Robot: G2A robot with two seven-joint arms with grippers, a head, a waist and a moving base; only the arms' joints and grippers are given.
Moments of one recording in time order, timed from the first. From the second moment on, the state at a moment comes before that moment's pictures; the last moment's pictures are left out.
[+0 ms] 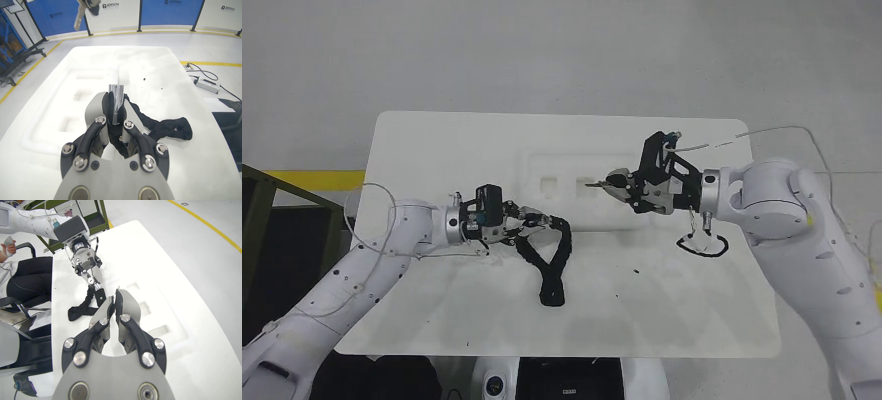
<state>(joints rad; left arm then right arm) 0.85 -0.81 -0.76 -1.39 1.41 -0.84 0.60 -0.83 -0.95 1.09 -1.73 -0.41 -0.73 0.83</state>
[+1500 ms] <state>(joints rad) 0.91 -0.87 -0.82 -1.36 1.49 -0.59 0.73 -0.70 -1.01 0.87 -1.67 -0.13 -0.50 0.92</state>
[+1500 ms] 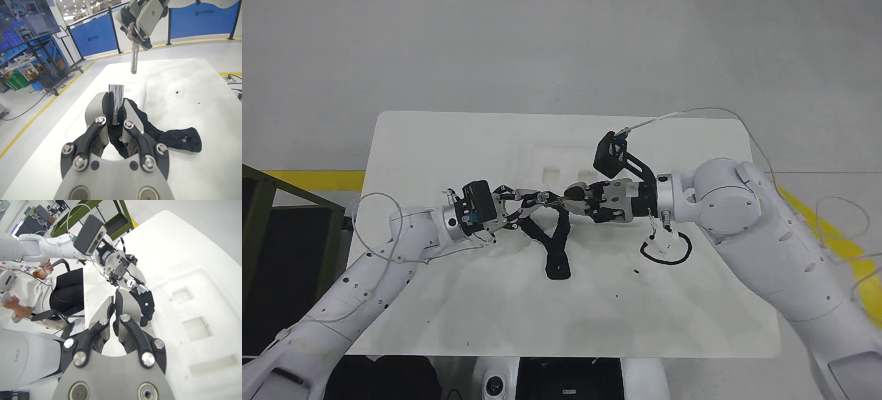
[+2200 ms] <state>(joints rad) 0.92 -0.88 -0.83 -1.33 1.61 -0.56 0.81 -0.67 -1.03 0.83 -1.72 -0.16 -0.30 0.99</state>
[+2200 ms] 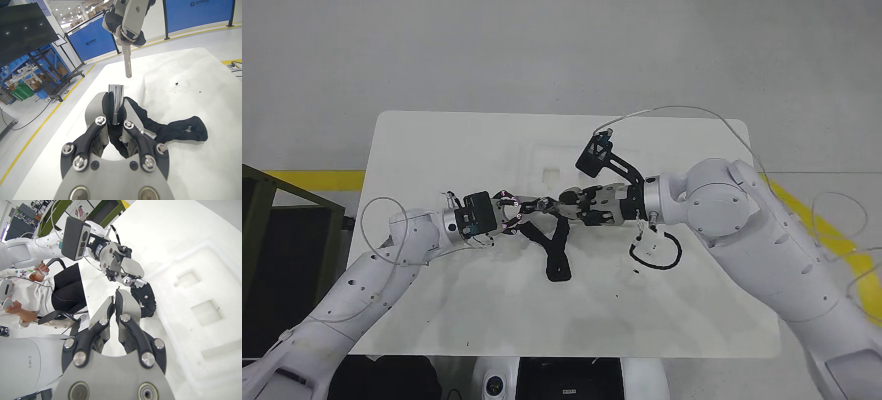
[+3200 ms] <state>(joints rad) 0.92 -0.88 -0.83 -1.33 1.61 -0.56 0.81 -0.68 -1.05 0.84 -1.70 -0.21 -0.25 0.96</state>
